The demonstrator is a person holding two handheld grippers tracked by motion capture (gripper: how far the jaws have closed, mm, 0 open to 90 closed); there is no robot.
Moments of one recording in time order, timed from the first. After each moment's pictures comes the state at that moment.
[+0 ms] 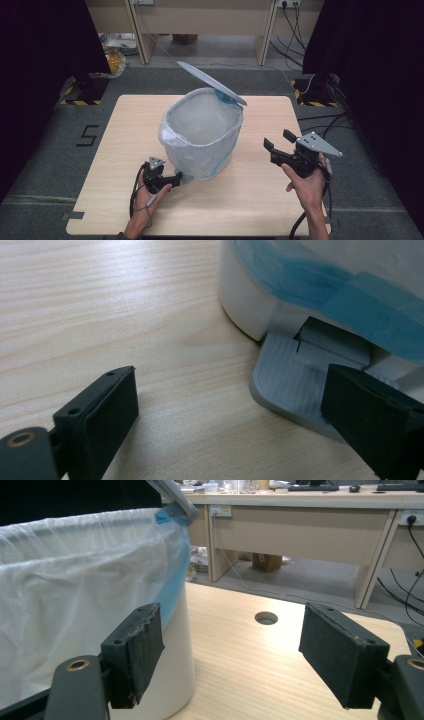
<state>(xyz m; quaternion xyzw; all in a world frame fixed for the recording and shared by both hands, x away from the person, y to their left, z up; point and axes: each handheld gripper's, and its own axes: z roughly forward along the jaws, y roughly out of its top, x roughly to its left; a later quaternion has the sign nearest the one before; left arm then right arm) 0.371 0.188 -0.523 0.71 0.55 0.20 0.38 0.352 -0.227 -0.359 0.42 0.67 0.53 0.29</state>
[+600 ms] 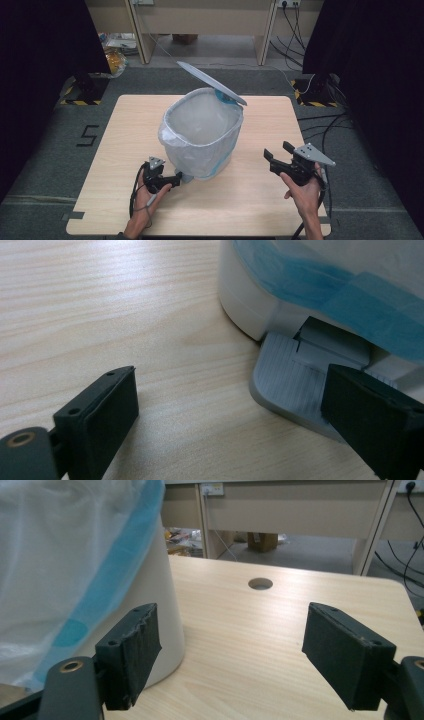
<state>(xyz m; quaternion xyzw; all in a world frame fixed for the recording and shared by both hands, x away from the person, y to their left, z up) 0.372 0.189 -0.523 0.72 0.55 0.19 0.38 0.354 -0.236 -0.408 0.45 0.68 0.51 0.28</state>
